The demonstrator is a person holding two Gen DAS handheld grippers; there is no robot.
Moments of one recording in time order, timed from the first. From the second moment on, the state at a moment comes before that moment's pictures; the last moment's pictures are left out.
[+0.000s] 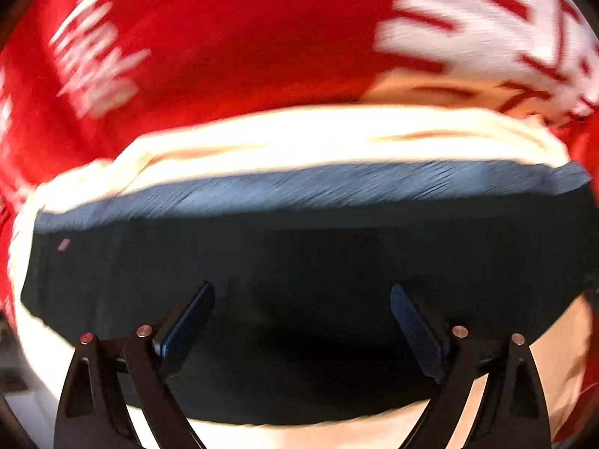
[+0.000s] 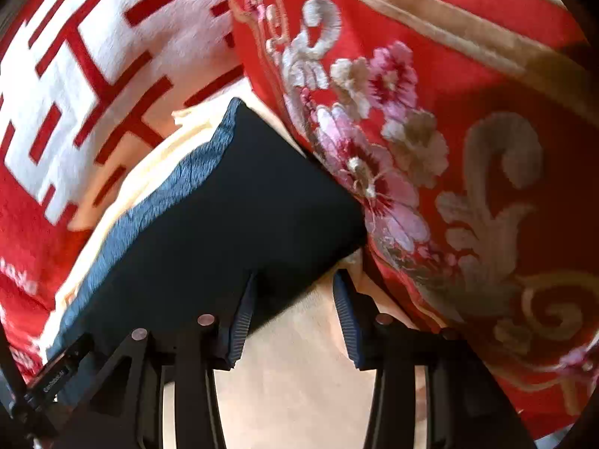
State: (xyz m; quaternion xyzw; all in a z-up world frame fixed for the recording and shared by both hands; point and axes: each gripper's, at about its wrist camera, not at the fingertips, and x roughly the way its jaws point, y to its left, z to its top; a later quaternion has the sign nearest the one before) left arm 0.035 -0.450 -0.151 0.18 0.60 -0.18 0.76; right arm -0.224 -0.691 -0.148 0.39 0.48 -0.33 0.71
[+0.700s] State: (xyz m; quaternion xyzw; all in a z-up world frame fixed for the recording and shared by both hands) left arm -0.005 -0.603 -0.195 0.24 0.56 -0.30 0.73; right arm -0.199 -0.679 -0.145 0.25 0.51 -0.33 0.75
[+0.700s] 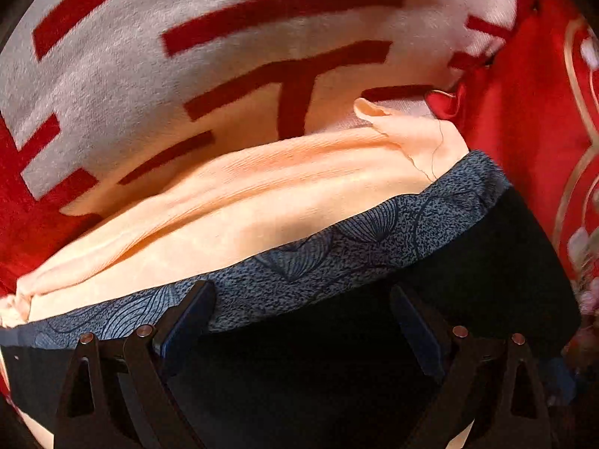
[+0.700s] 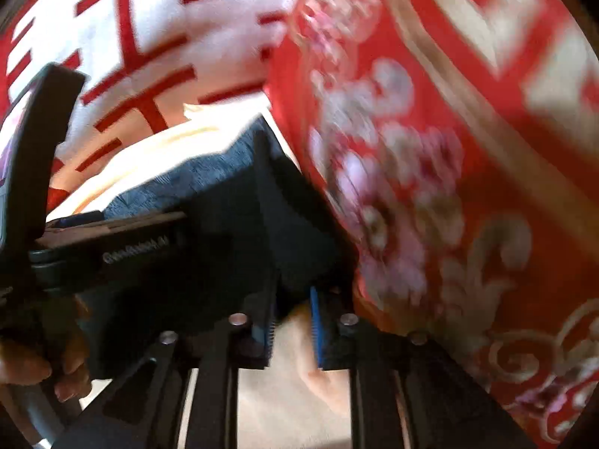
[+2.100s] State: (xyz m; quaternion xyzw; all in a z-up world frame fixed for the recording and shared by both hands) left arm 0.039 -0.247 -0.168 0.18 0.64 -0.14 0.74; right arm -0.163 -0.516 -0.109 0.29 0.56 -0.21 0.75
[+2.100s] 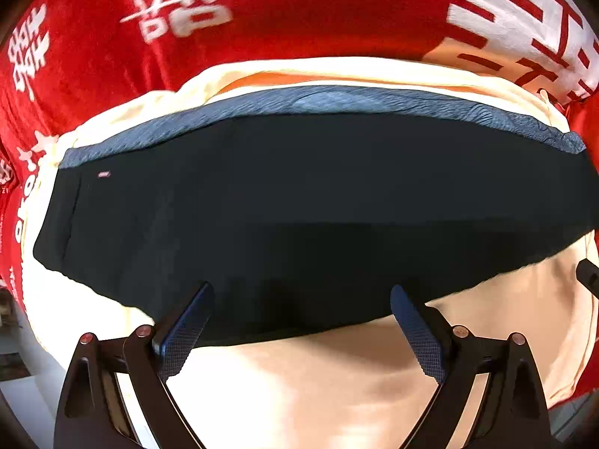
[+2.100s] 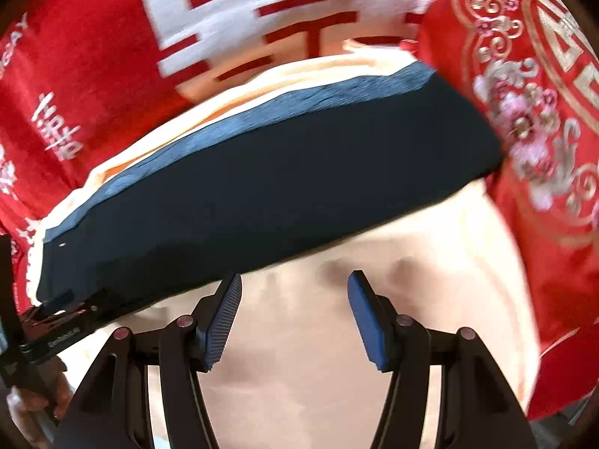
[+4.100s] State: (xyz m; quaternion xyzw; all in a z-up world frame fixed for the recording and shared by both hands) left arm 0.199 0.033 -0.216 0.22 0.60 -0.06 0.77; right arm -0.048 -0.290 -0.171 0.42 0.59 -0.06 0.69
